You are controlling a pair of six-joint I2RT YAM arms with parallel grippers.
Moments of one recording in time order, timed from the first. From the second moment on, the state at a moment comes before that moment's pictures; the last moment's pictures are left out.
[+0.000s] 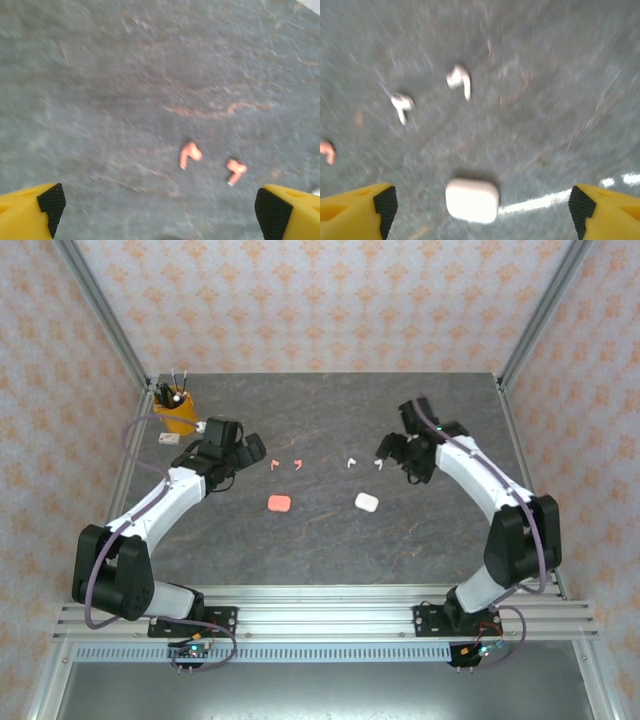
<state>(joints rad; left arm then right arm) -0.24 1.39 0.98 -0.43 -0.14 -0.71 0.35 1.60 1.27 -0.86 -0.01 0.81</state>
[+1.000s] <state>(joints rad) -0.44 1.50 1.05 -0.46 -0.05 -1.05 0.57 1.97 1.41 -1.02 -0.01 0.90</state>
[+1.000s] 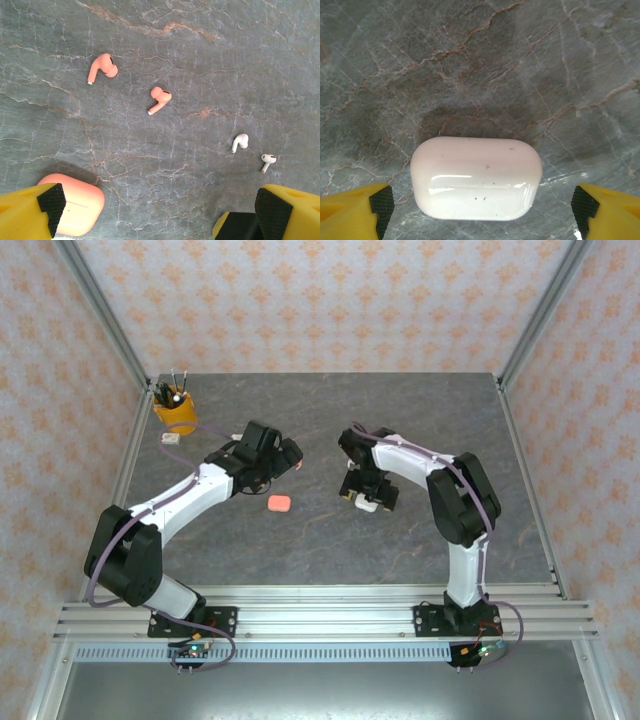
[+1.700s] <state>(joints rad) -0.51 1.55 1.08 -0.46 -0.05 -1.09 0.57 1.99 1.41 -0.95 -0.07 0.87</state>
